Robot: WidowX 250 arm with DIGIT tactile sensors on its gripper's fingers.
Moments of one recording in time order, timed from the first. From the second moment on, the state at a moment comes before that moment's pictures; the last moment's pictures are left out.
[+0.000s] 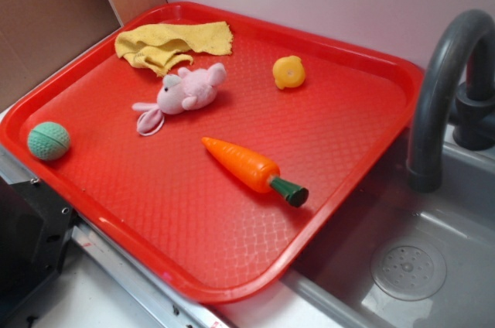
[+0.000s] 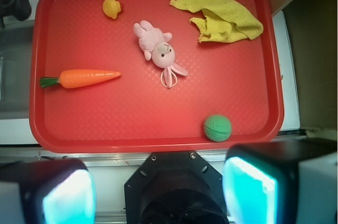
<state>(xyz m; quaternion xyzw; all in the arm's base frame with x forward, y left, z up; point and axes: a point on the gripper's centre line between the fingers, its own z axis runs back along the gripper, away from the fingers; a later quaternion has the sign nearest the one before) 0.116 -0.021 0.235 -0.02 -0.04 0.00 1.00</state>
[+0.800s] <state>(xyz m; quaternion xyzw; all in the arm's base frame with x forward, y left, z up) 0.141 -0.026 0.214 -0.01 -0.08 -0.23 0.97</state>
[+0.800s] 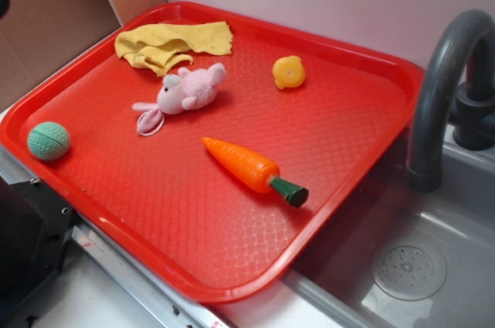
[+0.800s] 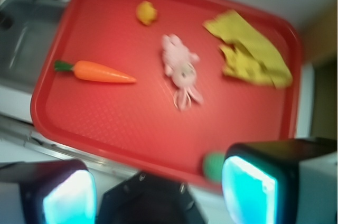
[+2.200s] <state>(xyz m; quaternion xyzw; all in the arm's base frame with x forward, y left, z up) 0.213 -0.134 0.073 -0.04 0.01 -0.69 0.73</state>
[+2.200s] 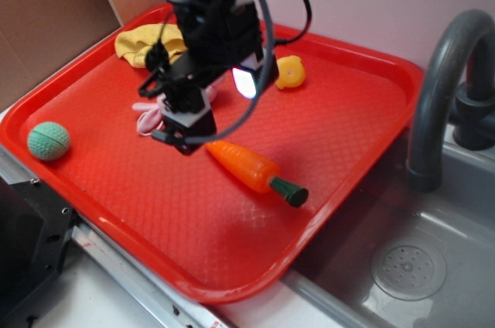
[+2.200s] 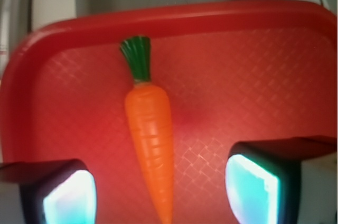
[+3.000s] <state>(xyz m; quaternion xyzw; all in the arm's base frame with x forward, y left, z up) 0.204 -0.139 0.021 -0.01 0.07 -0.70 0.71</state>
